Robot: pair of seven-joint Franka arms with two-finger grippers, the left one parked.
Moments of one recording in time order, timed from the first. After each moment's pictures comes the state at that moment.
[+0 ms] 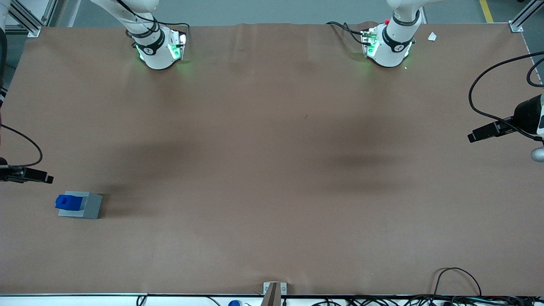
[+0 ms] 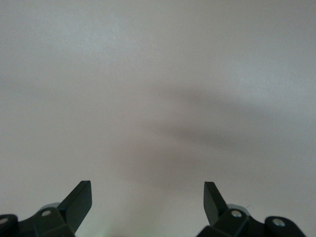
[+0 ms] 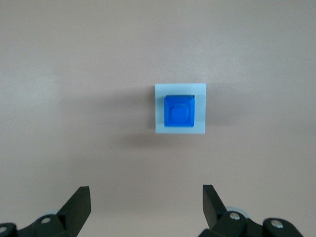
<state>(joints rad) -0.21 0.43 -0.08 -1.37 0.12 1.73 -0.26</state>
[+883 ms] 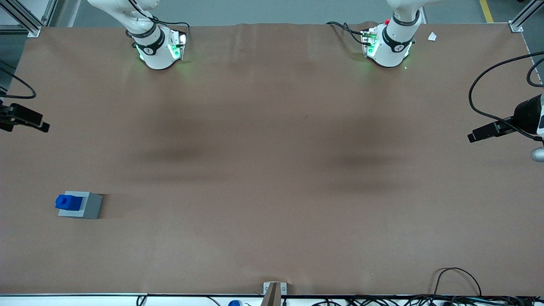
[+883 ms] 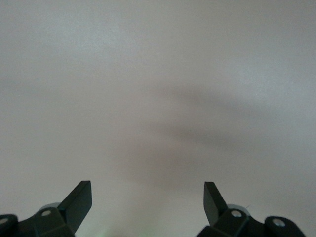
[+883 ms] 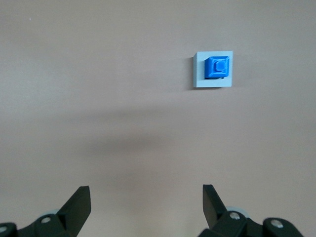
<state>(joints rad) -0.03 0.11 -0.07 -1.44 0.06 1.51 -0.04</state>
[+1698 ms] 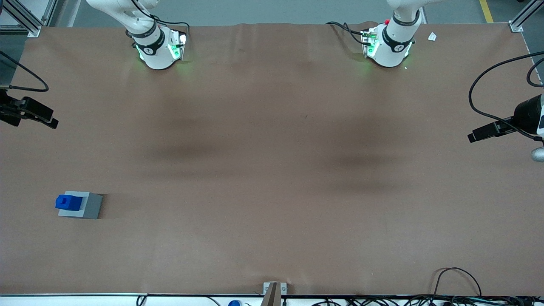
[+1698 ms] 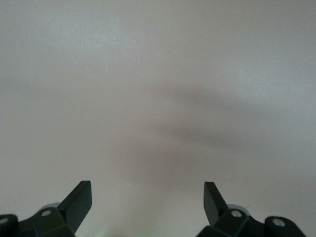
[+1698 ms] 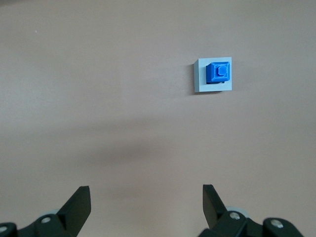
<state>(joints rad) 0.02 0.07 -0.07 -1.45 0.02 1.53 0.05</state>
